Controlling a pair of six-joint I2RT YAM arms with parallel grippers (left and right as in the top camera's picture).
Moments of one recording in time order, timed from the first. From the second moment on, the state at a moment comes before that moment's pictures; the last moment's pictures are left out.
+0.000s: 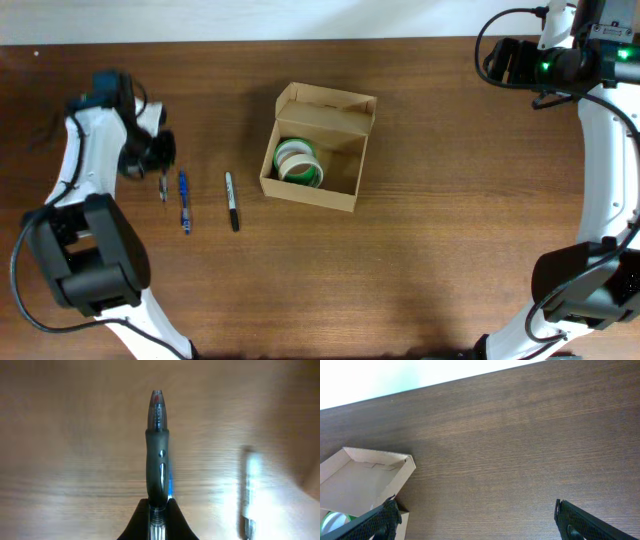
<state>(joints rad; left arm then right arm) 0.19 2.01 1.70 -1.12 0.07 0.19 -0.19 1.87 1.99 -1.04 -0.23 0.03</state>
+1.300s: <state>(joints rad) -0.47 2.13 1.98 -1.34 0.11 1.28 -0.19 1.87 1.99 -1.04 -0.23 0.03</state>
